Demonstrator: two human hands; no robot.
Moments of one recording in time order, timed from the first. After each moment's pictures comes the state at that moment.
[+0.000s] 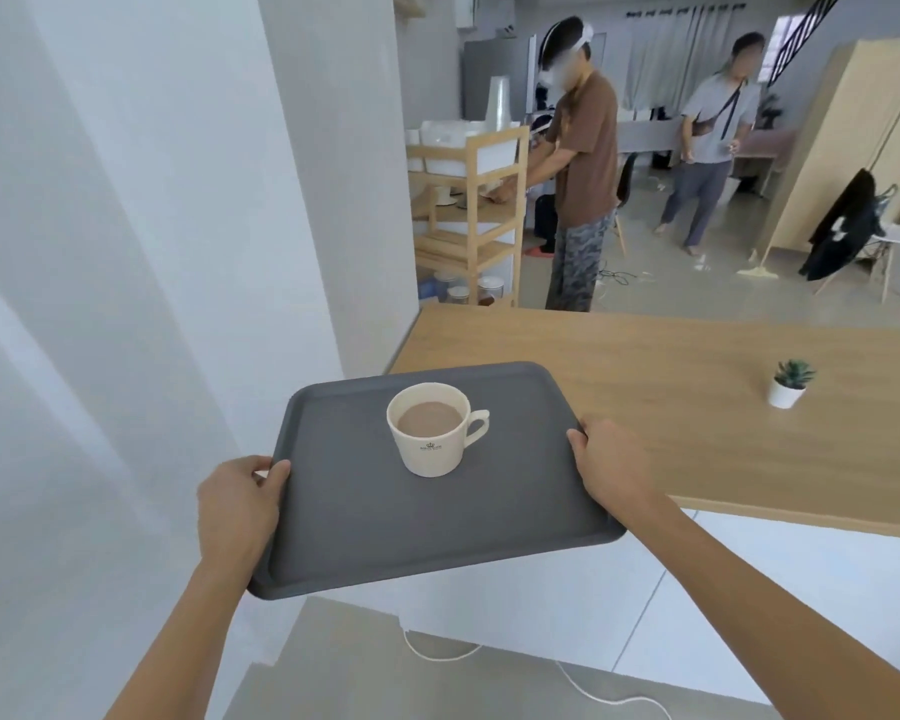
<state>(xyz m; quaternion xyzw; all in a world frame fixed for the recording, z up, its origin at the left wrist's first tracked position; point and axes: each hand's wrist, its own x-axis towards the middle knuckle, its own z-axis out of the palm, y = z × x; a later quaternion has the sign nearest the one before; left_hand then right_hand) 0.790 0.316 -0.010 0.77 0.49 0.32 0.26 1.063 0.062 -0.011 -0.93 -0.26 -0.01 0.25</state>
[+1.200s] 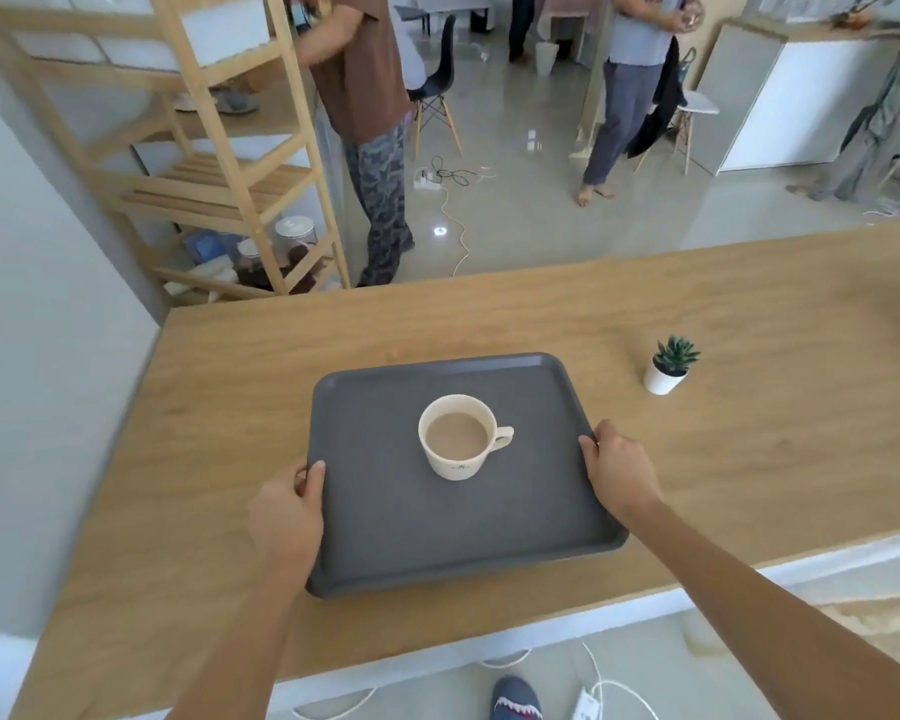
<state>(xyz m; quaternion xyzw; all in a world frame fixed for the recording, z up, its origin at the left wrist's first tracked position) 1.236 0.323 -0.153 0.84 0.37 0.20 0.34 1.388 -0.010 -0.126 -0.97 -0.05 0.06 0.23</state>
